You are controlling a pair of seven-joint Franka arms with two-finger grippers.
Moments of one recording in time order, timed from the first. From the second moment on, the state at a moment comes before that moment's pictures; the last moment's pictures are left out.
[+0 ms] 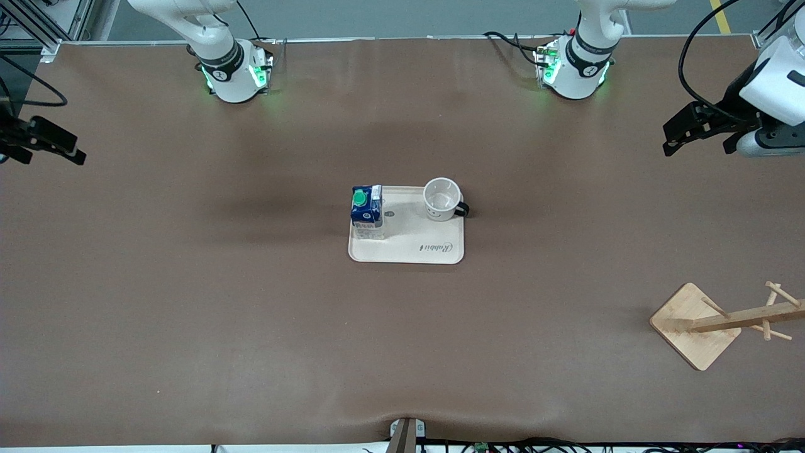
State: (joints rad) left arm -0.10 -0.03 -0.05 -1.52 0.01 1.51 -0.17; right arm 0.03 -0.05 -0.11 -1.56 0.04 1.49 -0.02
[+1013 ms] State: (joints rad) left arm -0.10 -0.04 -0.05 -1.52 0.01 1.50 -0.16; right arm 0.02 -0.05 -0.11 -1.54 0.01 1.48 -0.11
